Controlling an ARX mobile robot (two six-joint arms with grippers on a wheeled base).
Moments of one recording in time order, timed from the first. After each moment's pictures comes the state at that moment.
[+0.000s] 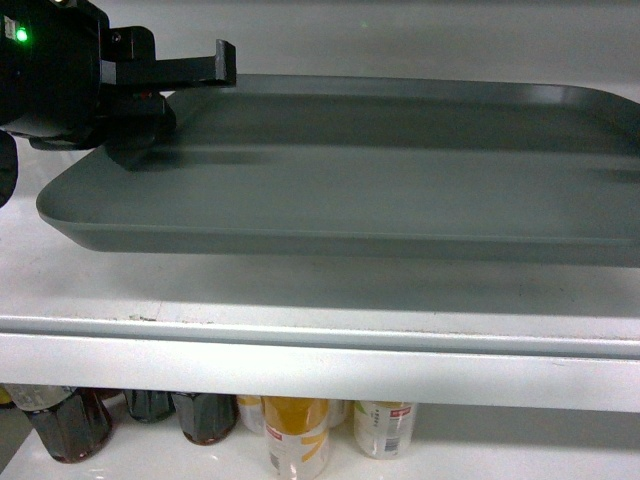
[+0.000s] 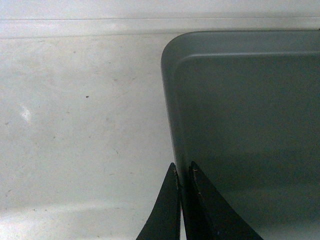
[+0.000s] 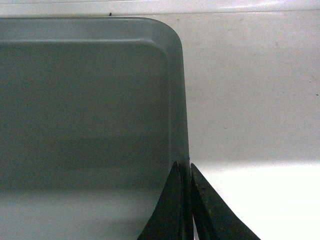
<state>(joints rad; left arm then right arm) -0.33 1.50 0.91 0.11 -0.15 -0.13 0.14 1.38 0.85 -0.02 0.12 0.12</state>
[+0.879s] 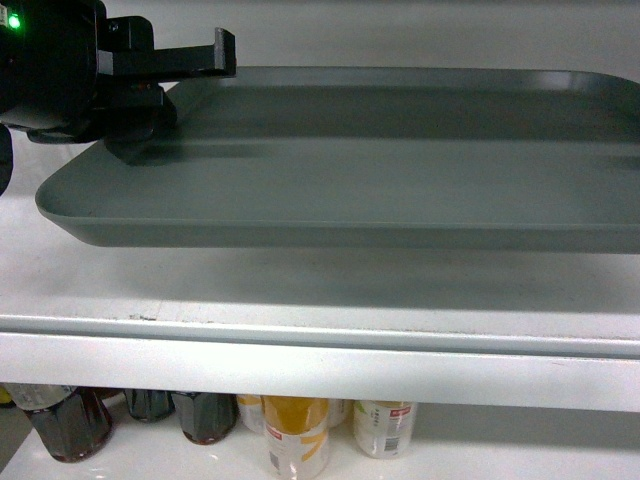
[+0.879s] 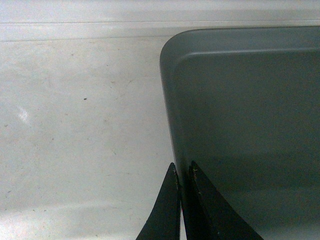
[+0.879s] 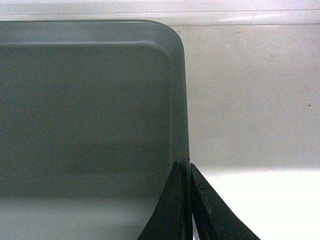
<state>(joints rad) -0.33 1.49 0.92 0.10 -0.14 -0.13 0.13 1.35 0.85 -0.01 0.10 0.10</state>
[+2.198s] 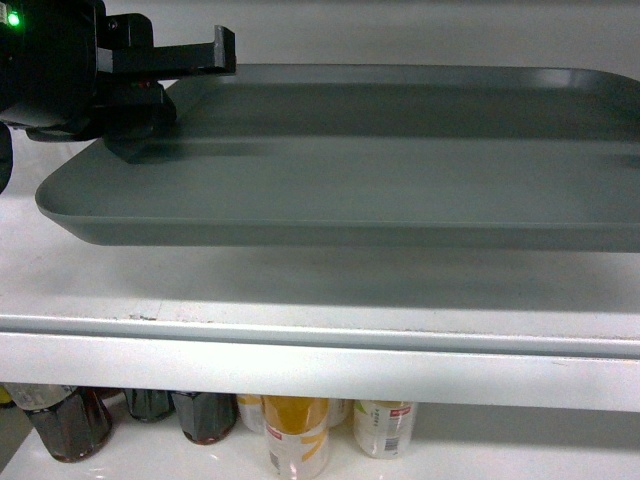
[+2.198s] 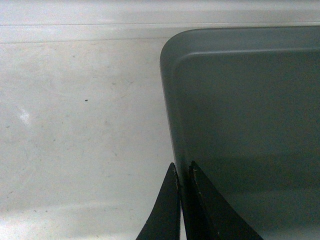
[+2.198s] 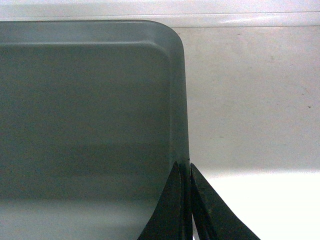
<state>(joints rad) -0.33 1.49 0.92 0.10 -0.15 -0.13 0.13 1.35 0.85 -0.01 0.10 0.10</state>
